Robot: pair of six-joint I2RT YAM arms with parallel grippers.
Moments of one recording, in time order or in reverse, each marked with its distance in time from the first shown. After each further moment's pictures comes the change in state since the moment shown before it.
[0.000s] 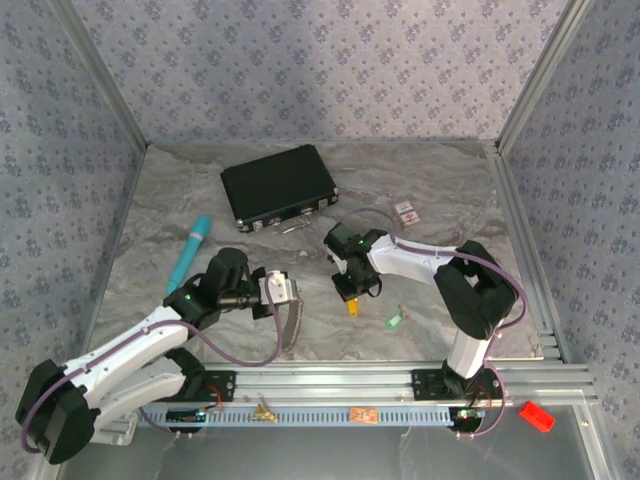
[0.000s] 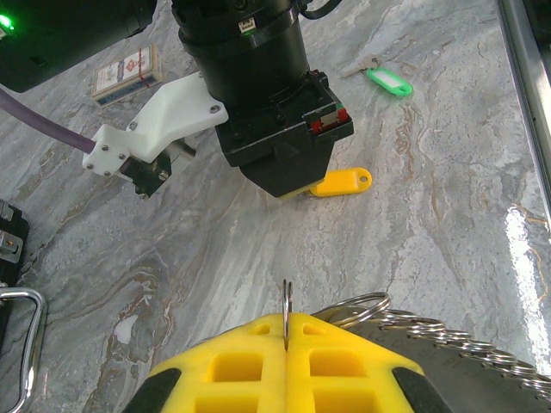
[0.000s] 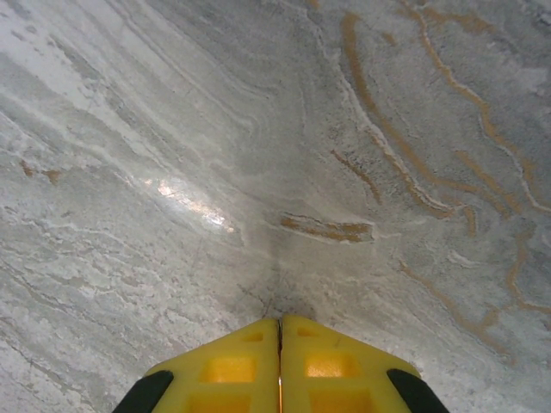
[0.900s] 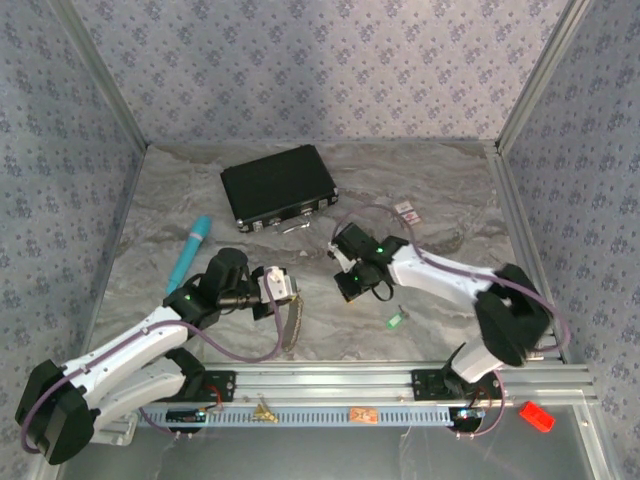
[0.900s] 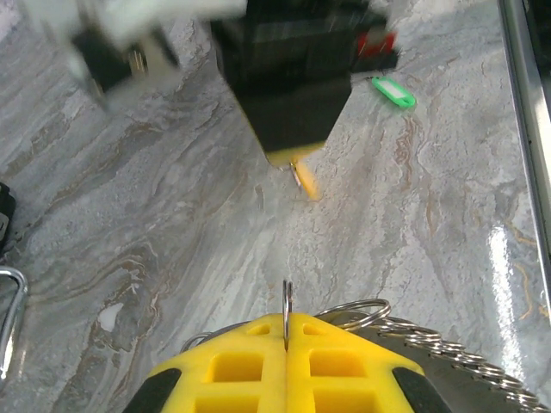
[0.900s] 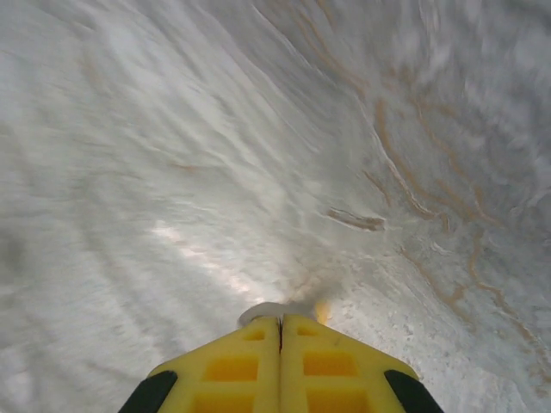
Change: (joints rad) left arm 0.000 -0.003 0.000 0.000 -0.005 -0.115; right arm 0.029 -0.276 -0.107 0.103 -0.003 -0.074
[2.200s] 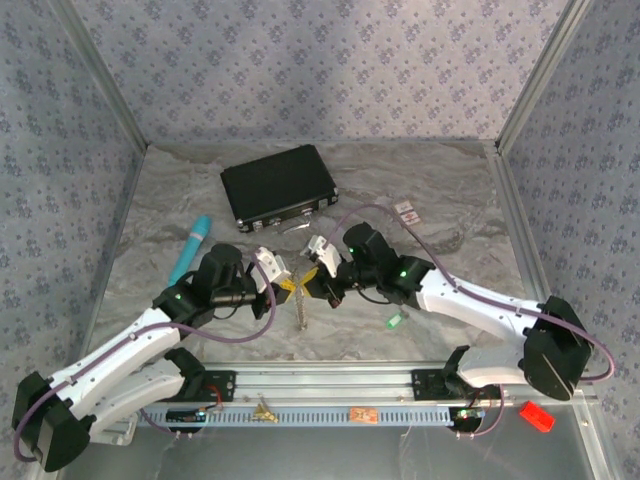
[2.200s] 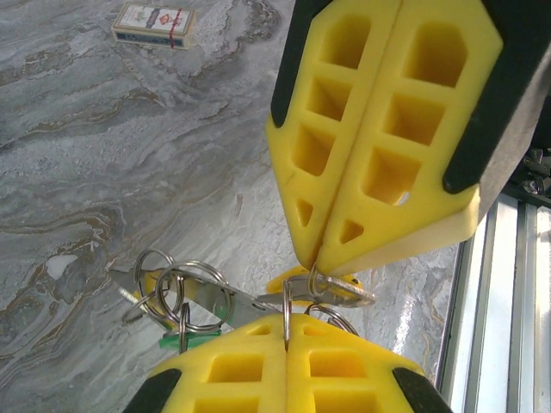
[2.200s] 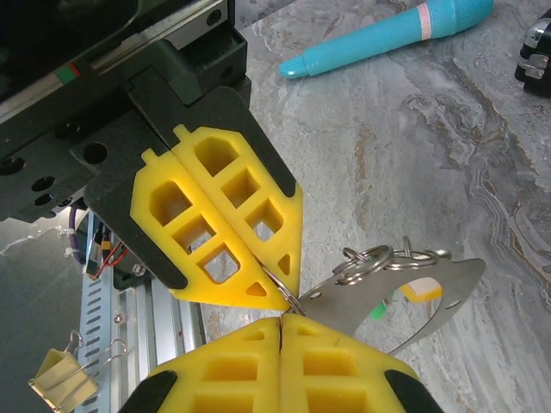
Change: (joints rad) left arm -0.008 -0.057 0.080 -0.111 -0.010 -0.391; right arm 0.094 -0.203 -0.118 0.493 -0.408 -0.135
